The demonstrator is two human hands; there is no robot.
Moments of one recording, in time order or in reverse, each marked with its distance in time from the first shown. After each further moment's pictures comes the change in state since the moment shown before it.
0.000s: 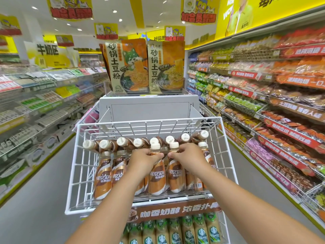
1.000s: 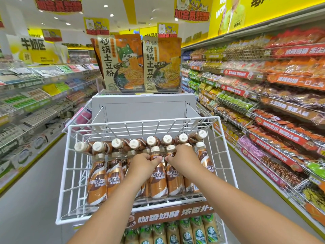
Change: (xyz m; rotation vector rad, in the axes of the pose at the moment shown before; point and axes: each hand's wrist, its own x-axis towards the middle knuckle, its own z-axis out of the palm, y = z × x) left_hand 0.024 -0.016 0.018 0.030 -0.065 0.012; right_hand 0.002 -0.020 0.012 -0.370 -0.028 0.059
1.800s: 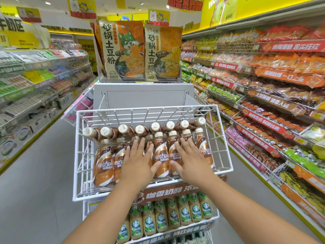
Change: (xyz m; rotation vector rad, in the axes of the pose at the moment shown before) left_hand -0.040 -0.064 -0.020 0.842 0.061 0.493; right_hand -0.070 0.042 0.032 -0.431 0.030 -0.227
